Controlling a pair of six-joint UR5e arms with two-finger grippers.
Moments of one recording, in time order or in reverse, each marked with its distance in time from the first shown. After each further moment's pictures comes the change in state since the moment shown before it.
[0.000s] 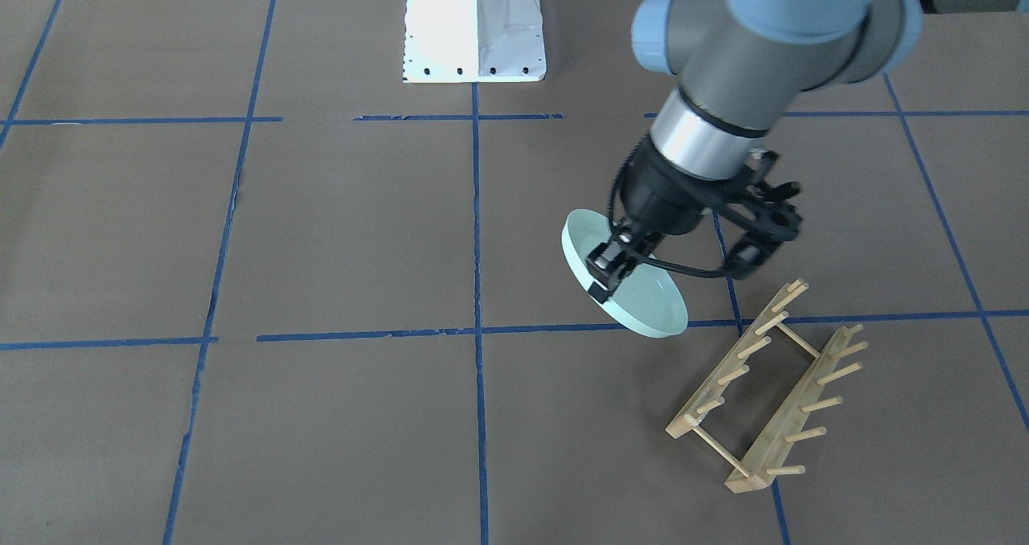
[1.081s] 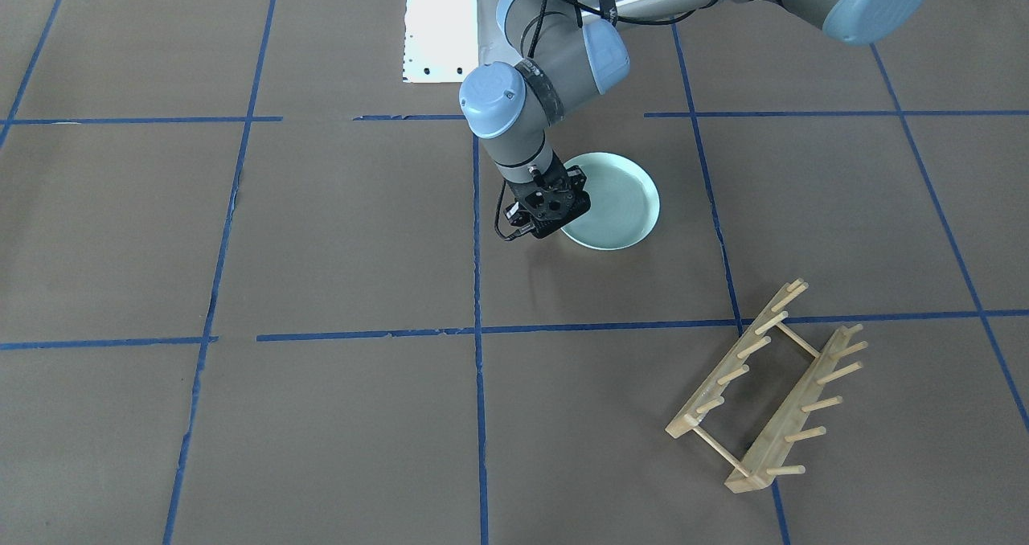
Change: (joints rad) left arm 0.375 0.008 0.137 0.322 0.250 0.177; right arm 0.000 0.000 0.000 0.000 0.000 0.000
